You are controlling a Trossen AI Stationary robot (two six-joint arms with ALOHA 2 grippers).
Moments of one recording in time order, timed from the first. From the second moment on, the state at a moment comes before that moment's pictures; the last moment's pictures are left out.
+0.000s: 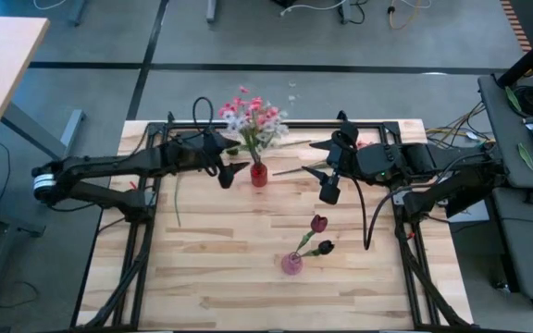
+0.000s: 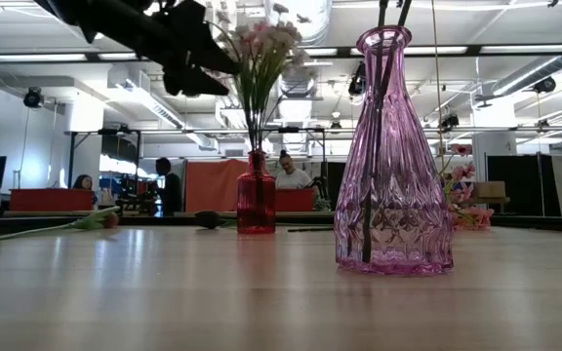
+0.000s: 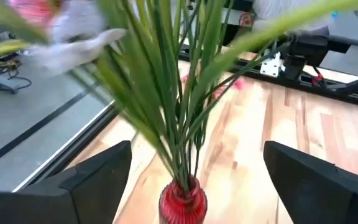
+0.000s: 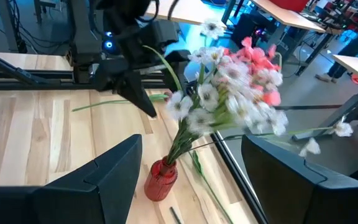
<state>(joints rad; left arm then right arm) 0.29 1.11 0.77 -0.01 -0.08 -0.09 0.16 1.30 1.50 -0.64 0.55 -0.04</state>
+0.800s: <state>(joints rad) 0.35 1.03 0.61 -0.83 -0.38 -0.67 0.16 1.30 1.50 -0.65 0.55 -0.03</state>
